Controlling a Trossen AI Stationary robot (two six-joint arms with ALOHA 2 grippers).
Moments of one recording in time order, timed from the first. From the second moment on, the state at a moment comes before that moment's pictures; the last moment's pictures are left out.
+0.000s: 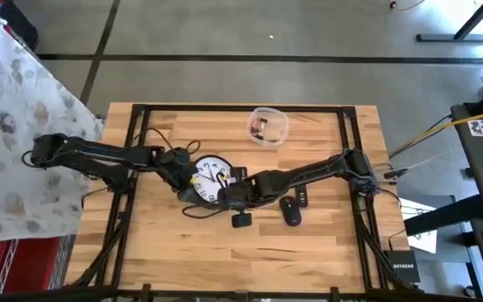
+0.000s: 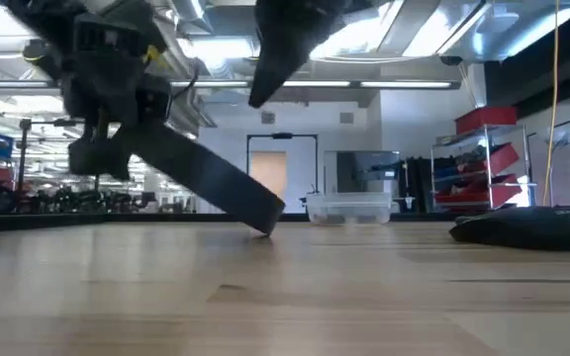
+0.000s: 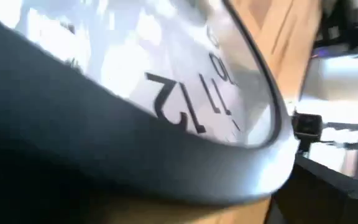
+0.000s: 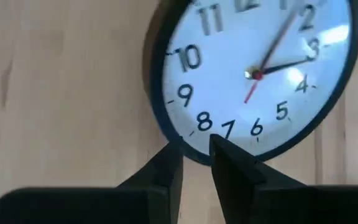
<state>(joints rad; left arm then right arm) 0.10 1.15 0.62 -0.42 0.40 -0.63 0.23 2.09 1.87 -0.89 0.26 0.02</state>
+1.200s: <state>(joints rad) -0.01 1.18 0.87 -1.05 -0.13 -0.45 0.21 2.11 1.74 -0.76 0.42 0.10</state>
